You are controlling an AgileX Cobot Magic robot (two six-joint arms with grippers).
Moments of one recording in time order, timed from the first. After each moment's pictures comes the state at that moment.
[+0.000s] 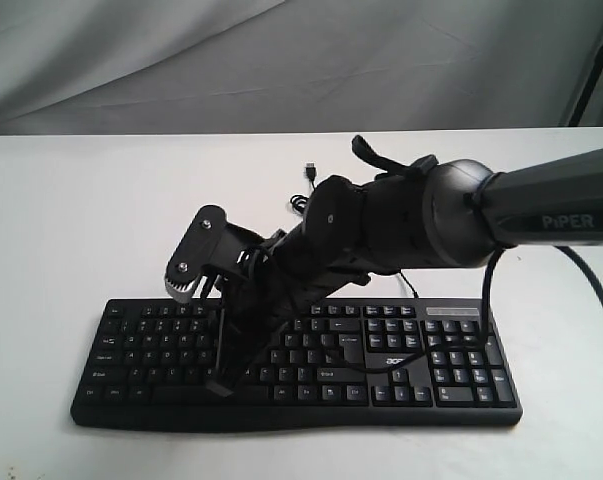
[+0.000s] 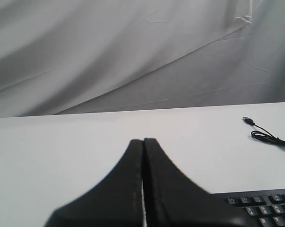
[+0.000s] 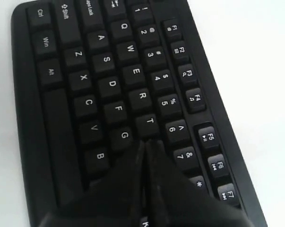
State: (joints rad) left arm 0.04 0.00 0.00 0.03 0.16 -0.02; right arm 0.92 2.01 -1.23 0.67 0.39 -1.09
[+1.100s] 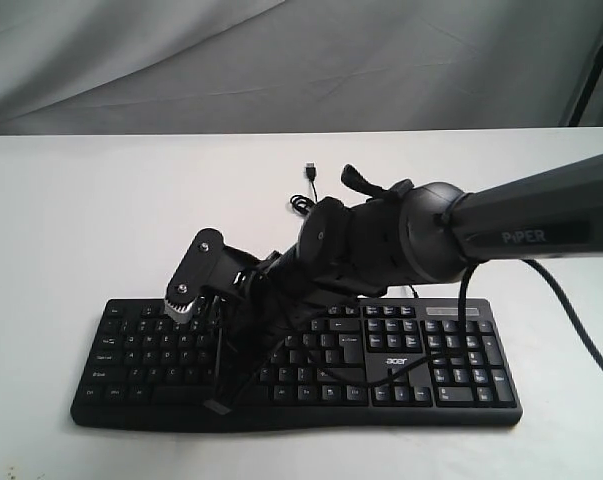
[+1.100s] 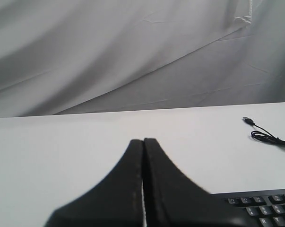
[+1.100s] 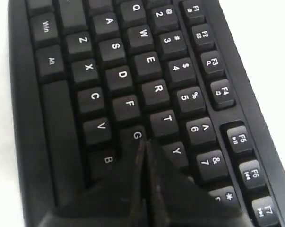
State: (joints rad) left arm 0.04 0.00 0.00 0.03 0.16 -0.02; right arm 0.92 2.07 -1.23 0.80 0.38 -1.22
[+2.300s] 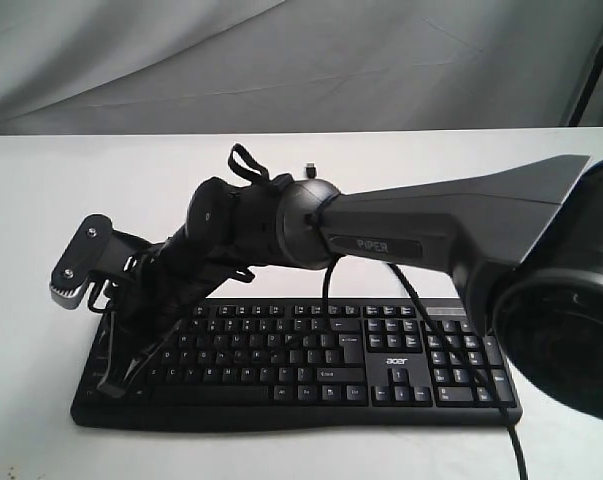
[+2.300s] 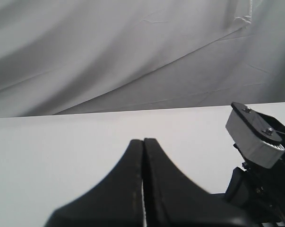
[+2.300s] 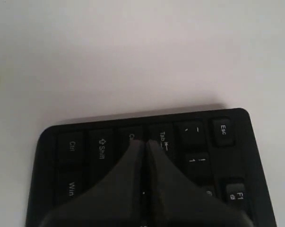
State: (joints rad) left arm 0.04 0.00 0.00 0.03 0.16 -0.02; right arm 1.01 2.31 -1.69 0.74 0.56 -1.13
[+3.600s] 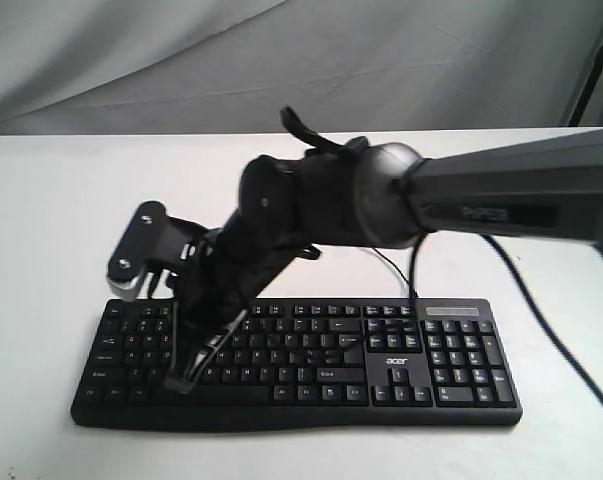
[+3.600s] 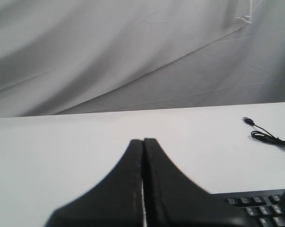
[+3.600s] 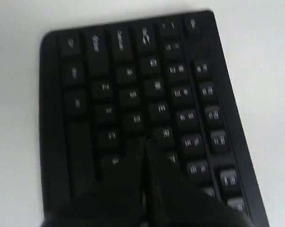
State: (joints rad) left arm 0.04 0.00 0.00 0.03 0.16 -0.02; right arm 0.97 2.09 -1.44 0.50 0.56 -0.93
